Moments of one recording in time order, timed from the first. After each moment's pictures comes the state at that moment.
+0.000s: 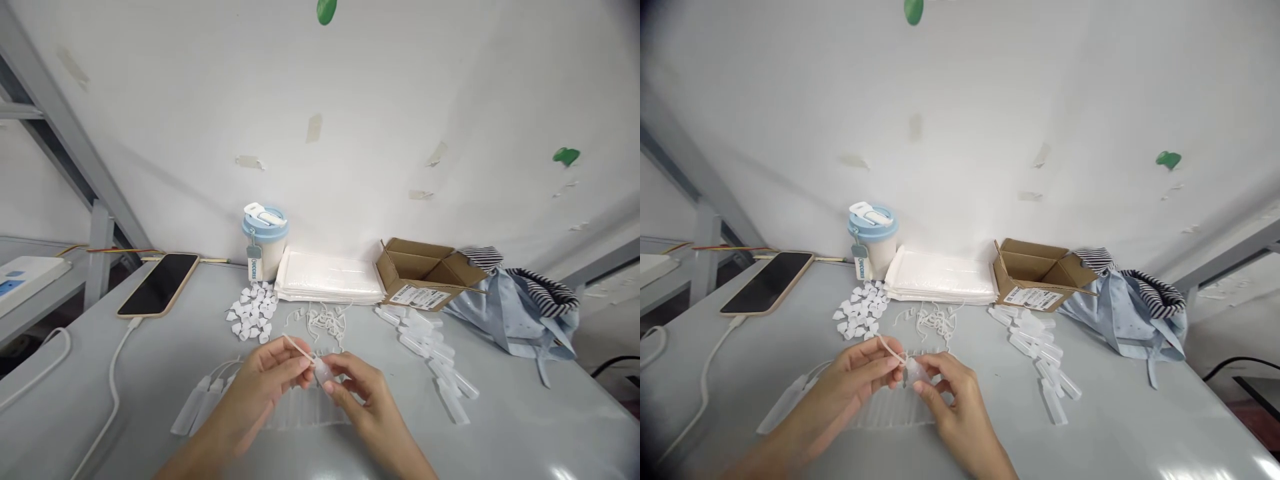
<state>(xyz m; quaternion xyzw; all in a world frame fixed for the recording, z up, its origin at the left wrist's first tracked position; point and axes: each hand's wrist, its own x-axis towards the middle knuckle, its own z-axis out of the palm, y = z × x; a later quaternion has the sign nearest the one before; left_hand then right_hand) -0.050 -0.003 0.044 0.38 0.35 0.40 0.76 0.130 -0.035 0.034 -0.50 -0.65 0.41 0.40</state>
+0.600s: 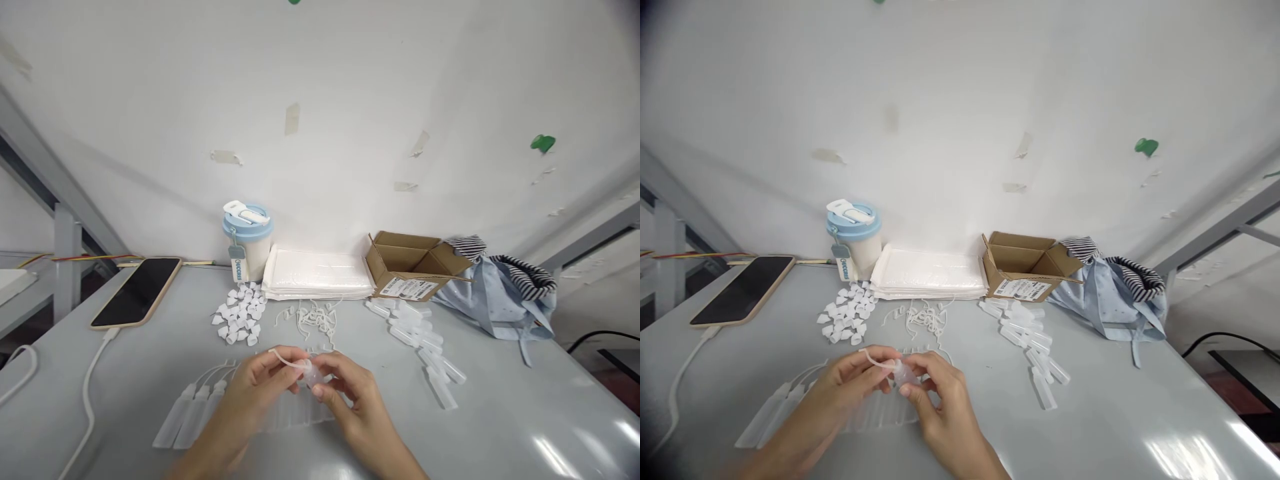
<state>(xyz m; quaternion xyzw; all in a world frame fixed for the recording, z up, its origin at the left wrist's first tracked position) -0.044 -0.009 0.043 0.49 0.50 0.34 0.62 0.126 -0.043 0.029 -0.48 -0.65 0.40 0.43</state>
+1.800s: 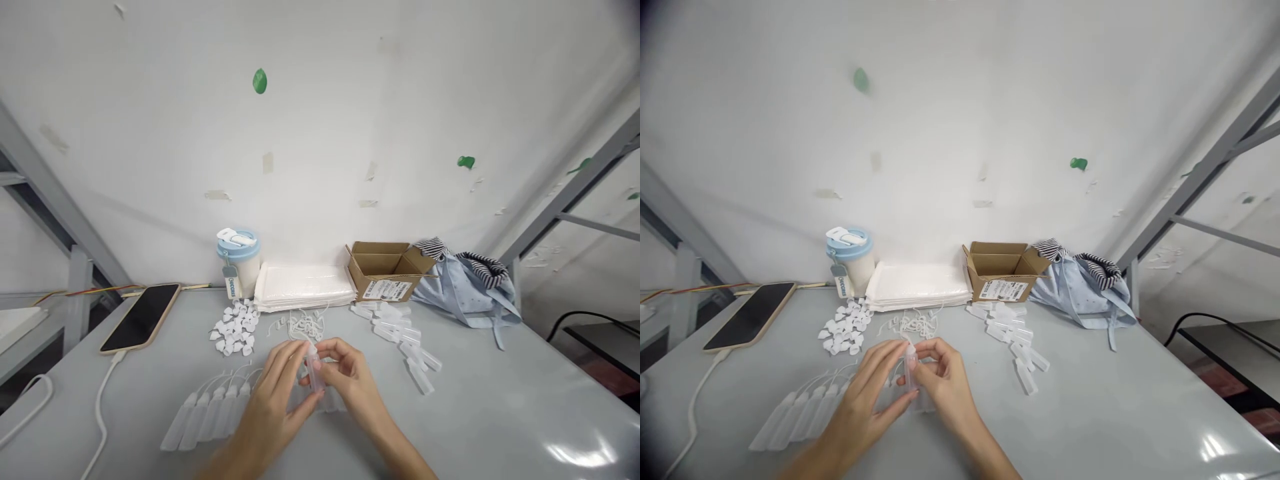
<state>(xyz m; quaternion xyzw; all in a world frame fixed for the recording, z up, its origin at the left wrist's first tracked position) -0.023 -0.021 0.014 0.85 0.33 0.40 0.10 0.130 -0.039 0.051 -0.44 -0.43 0.58 0.53</state>
